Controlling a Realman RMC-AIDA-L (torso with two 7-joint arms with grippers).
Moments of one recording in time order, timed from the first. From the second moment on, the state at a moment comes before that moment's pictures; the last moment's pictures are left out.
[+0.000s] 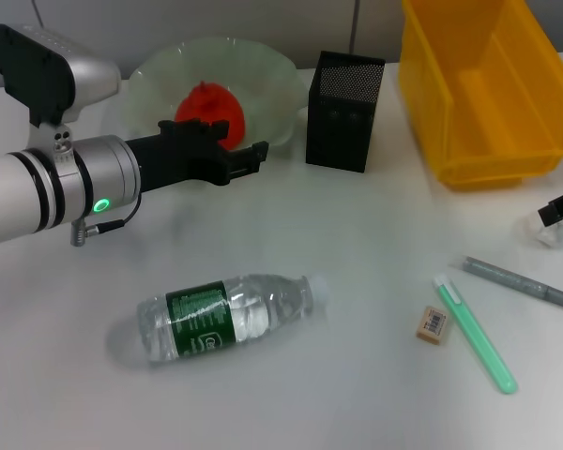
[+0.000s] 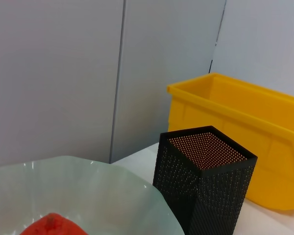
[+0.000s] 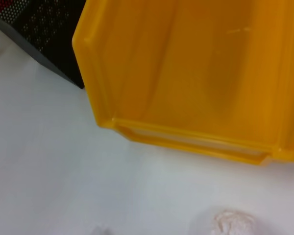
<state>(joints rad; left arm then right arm) -0.53 -2.07 -1.56 -0.87 1.57 -0.67 1.38 0.69 1.88 -0.68 -0.89 -2.74 -1.57 2.38</state>
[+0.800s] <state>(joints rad) -0.52 -2.07 -1.64 -0.87 1.50 -0.81 1.48 0.70 1.88 -0.68 -0.84 -2.78 -1.51 2.38</state>
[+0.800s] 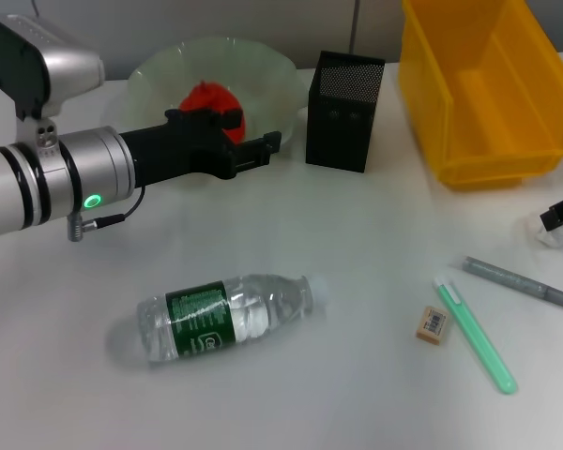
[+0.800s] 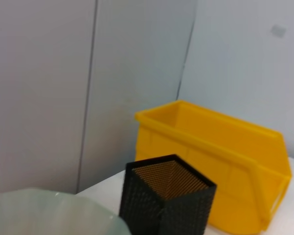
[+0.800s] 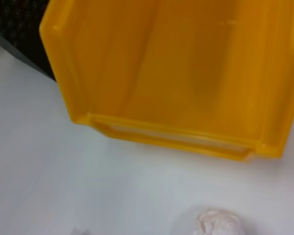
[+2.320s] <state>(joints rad) -0.50 -2.07 -1.69 -0.86 1.45 -0.96 1.58 0.72 1.88 -0.72 -0.76 -2.78 -1.42 2.37</state>
